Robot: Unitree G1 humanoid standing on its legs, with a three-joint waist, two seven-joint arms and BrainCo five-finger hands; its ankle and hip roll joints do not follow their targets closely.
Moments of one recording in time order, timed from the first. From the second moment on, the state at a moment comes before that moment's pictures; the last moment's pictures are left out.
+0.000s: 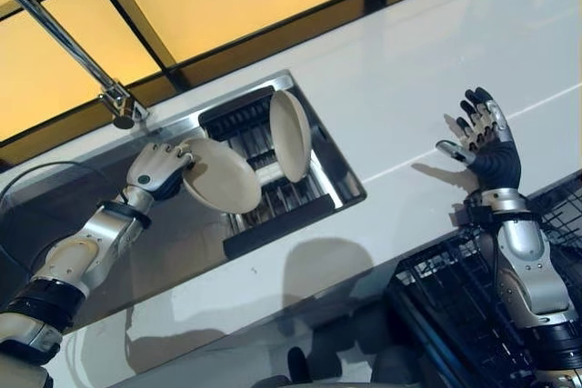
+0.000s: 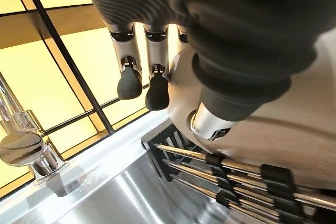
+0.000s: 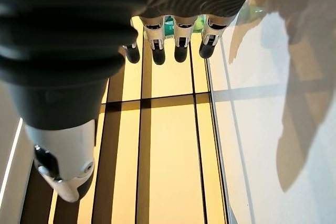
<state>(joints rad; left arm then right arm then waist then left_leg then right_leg) -0.27 0.95 -0.31 0.28 0.92 -0.16 0.39 -0.10 -0.60 -0.03 -0.16 0.47 -0.20 -0.15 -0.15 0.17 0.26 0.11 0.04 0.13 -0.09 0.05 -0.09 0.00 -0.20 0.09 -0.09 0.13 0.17</state>
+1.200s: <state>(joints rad) 0.00 0.86 0.04 0.20 0.69 0.08 0.64 0.04 -0.52 -0.08 -0.11 0.47 -0.10 -0.11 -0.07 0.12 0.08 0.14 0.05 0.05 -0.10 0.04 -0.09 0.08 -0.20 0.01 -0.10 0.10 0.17</state>
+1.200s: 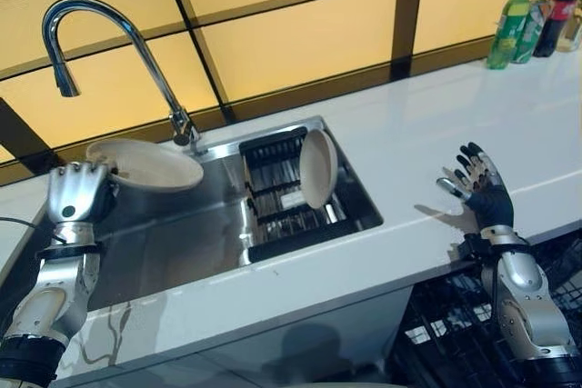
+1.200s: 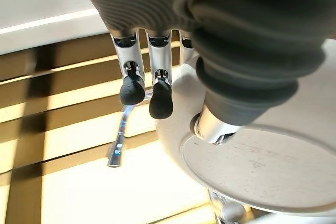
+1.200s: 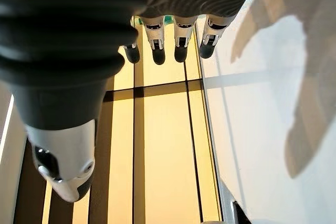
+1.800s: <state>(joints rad) -0.08 0.73 0.04 -0.10 -0.10 -0.18 -0.04 -0.12 -0.52 0.04 -0.18 0.38 -0.15 0.02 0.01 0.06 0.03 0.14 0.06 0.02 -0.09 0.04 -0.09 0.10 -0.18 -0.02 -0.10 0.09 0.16</state>
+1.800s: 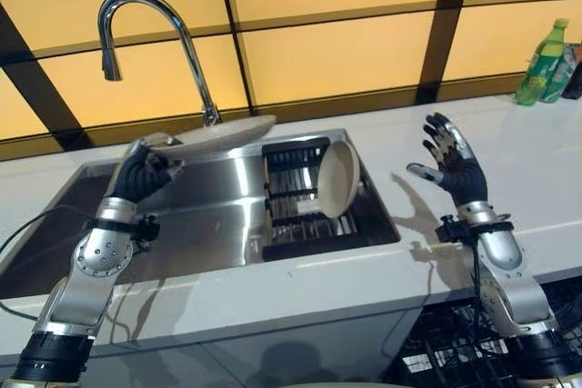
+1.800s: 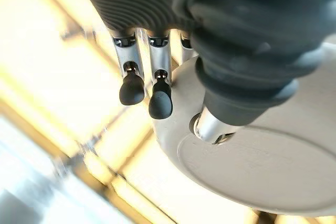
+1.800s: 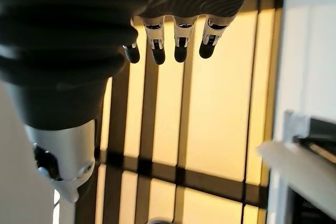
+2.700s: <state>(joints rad) -0.23 0.80 -0.15 -0.14 -0.38 -0.09 -0.49 -0.32 -0.69 0.31 -0.29 0.51 -0.02 0.52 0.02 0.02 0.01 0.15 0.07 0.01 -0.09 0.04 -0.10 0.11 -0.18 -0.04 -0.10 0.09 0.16</state>
